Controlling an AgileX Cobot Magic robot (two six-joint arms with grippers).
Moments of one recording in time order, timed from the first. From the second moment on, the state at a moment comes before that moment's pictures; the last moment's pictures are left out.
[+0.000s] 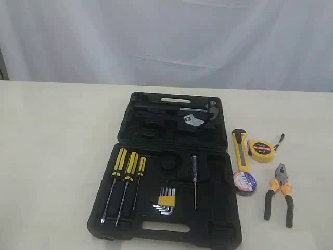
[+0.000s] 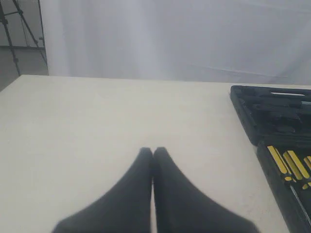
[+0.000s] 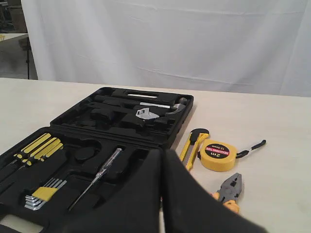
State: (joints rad) left arm -0.02 0.00 0.00 -0.02 0.27 -0.03; right arm -0.12 0.08 0.00 -0.05 0.15 0.11
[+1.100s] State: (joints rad) left arm -0.02 0.00 0.00 -0.02 0.27 -0.03; right arm -0.12 0.08 0.00 -0.05 -0.07 0.23
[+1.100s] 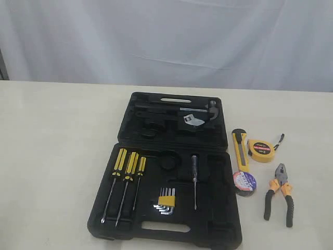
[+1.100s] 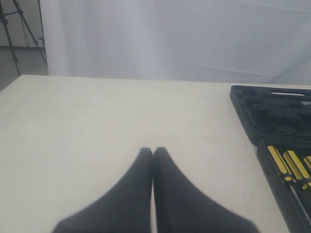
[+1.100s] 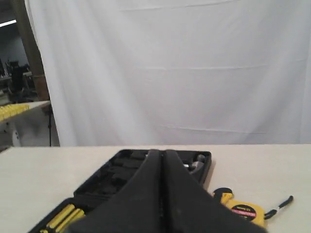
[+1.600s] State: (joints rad) left arm -0.02 0.00 0.00 -0.02 0.27 -0.03; right arm -0.12 0.14 -0.12 0.01 0.12 0.37
